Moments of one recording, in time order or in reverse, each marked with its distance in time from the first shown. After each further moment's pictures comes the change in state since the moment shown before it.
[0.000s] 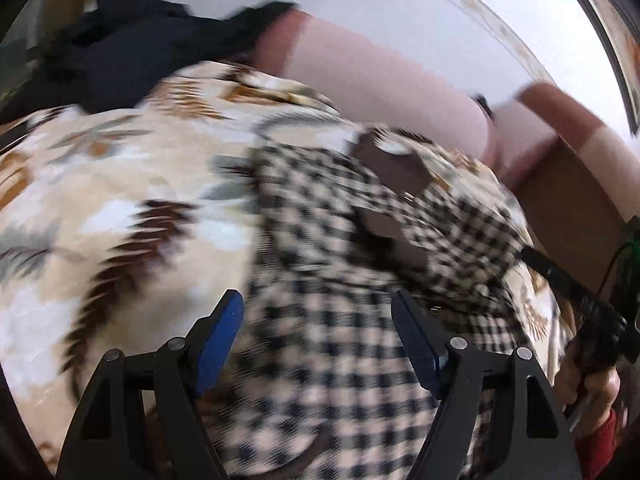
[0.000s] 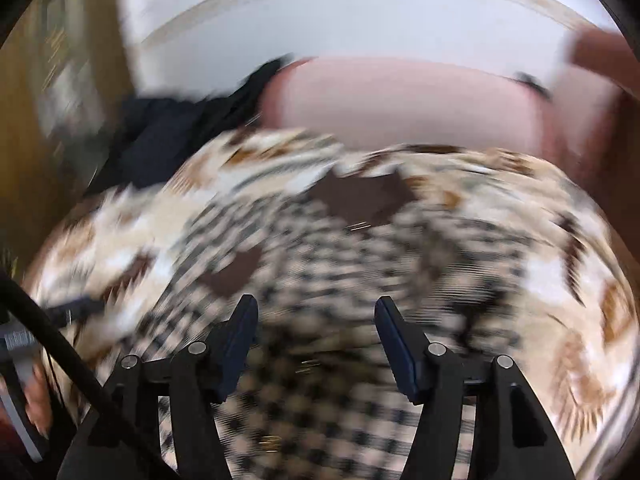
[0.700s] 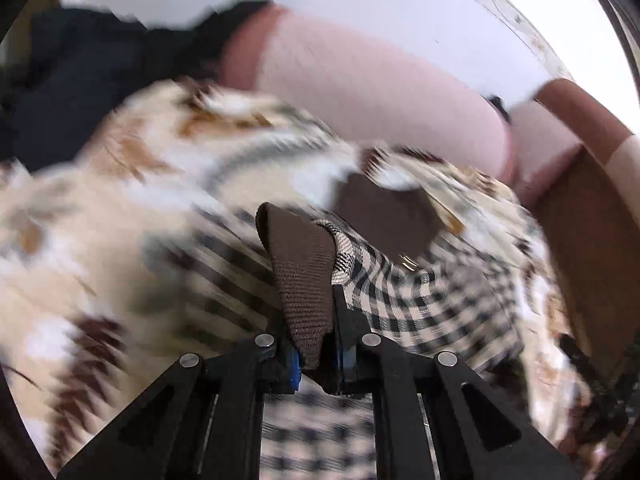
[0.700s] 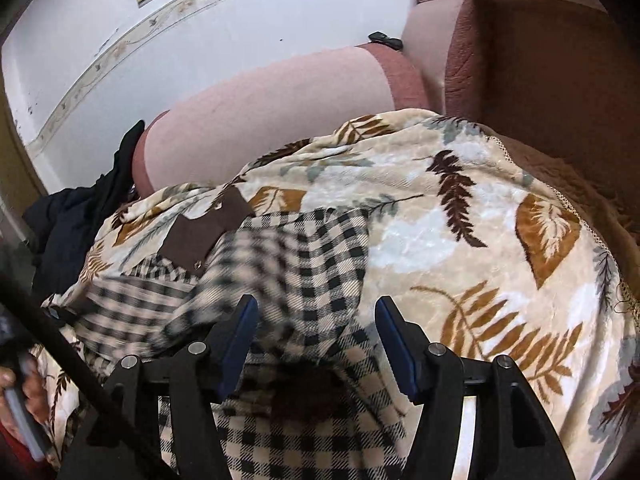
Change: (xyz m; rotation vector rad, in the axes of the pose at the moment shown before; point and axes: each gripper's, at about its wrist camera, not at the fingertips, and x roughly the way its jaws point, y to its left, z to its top) left arm 0.077 -0.025 0.102 0.024 -0.032 0.117; right arm 0.002 -0.125 0.003 0.274 -0.018 -0.162
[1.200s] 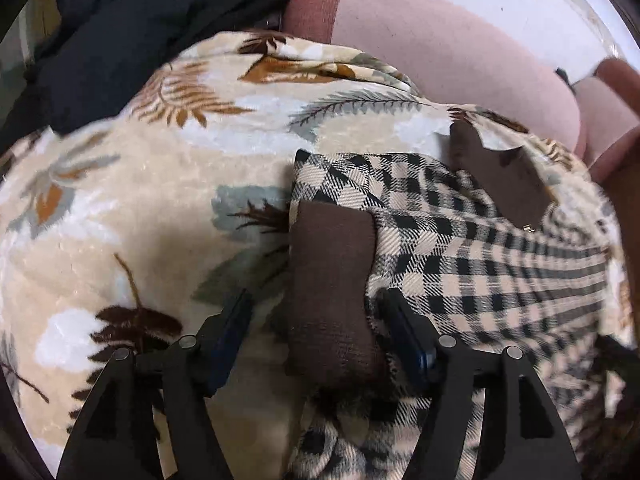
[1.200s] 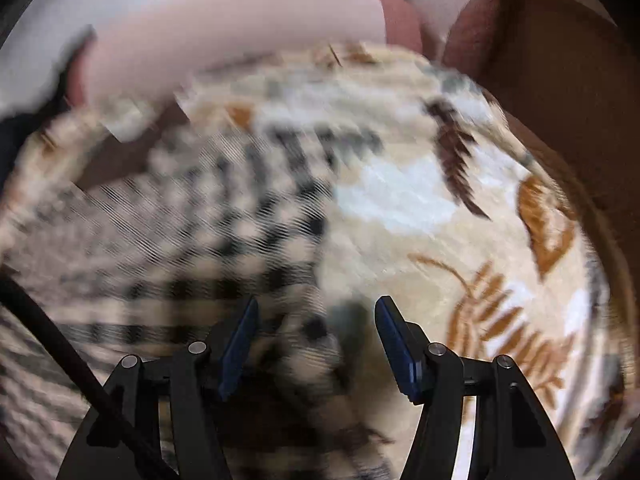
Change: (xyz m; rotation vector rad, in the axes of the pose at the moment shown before) left arm 0.058 0.059 -0.024 -0.040 0.132 0.114; right arm 0.098 0.006 -0.021 -0.144 0.282 -0.297
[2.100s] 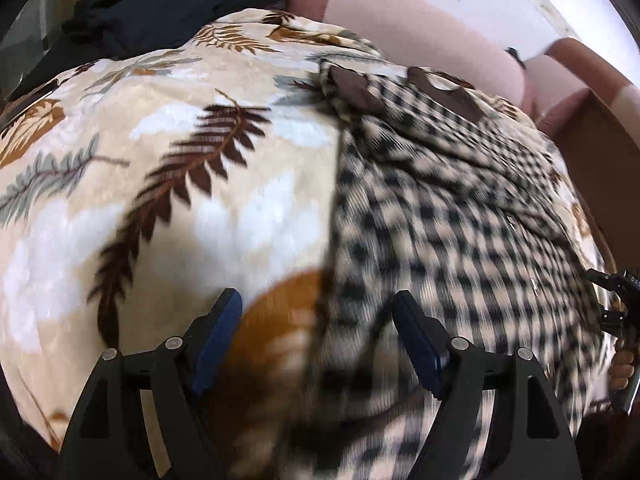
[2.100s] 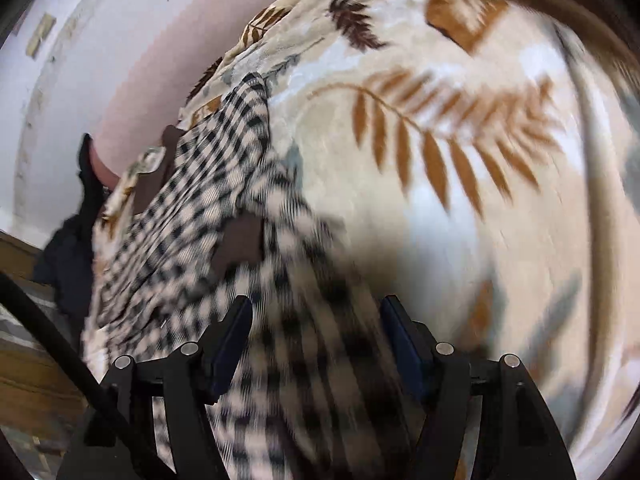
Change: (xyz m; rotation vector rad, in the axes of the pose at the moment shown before) left arm -0.108 0.053 -0.169 0.065 0.006 -0.101; right arm -0.065 -0.086 -0.130 0.498 0.101 0.480
